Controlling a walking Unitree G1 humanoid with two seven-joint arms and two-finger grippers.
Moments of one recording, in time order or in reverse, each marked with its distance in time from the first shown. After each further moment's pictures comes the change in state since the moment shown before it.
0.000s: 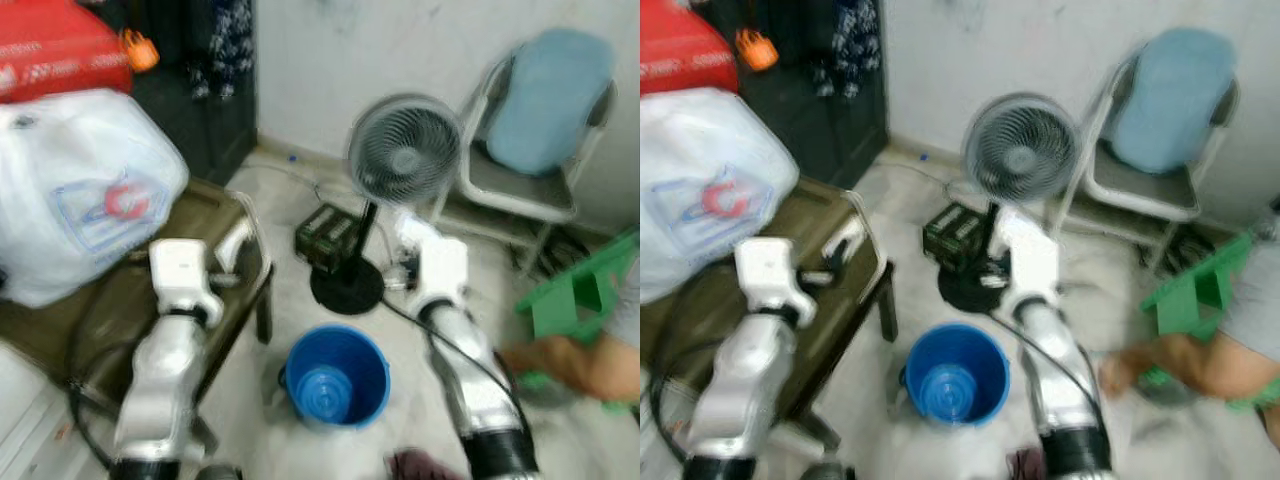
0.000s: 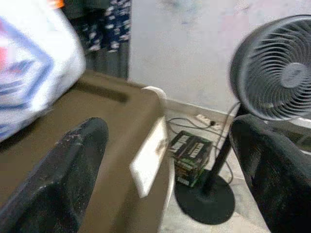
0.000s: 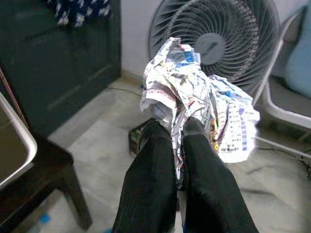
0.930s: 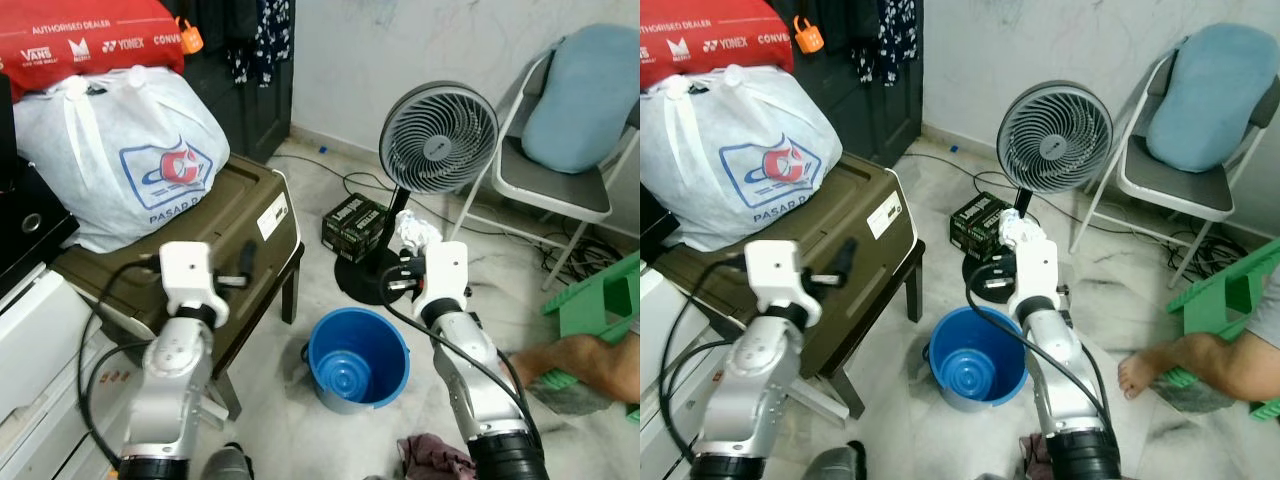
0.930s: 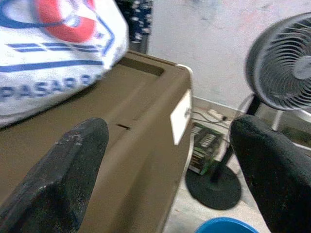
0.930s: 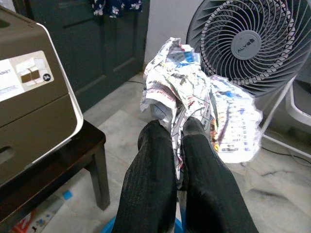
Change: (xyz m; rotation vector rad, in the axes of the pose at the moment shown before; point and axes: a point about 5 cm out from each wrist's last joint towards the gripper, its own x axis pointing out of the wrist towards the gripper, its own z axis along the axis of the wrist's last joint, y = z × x) left arm 0.000 -0.011 -0.002 -0.003 0.010 -0.031; right arm -0.008 -0.009 -0.005 -0.023 0.007 -0.012
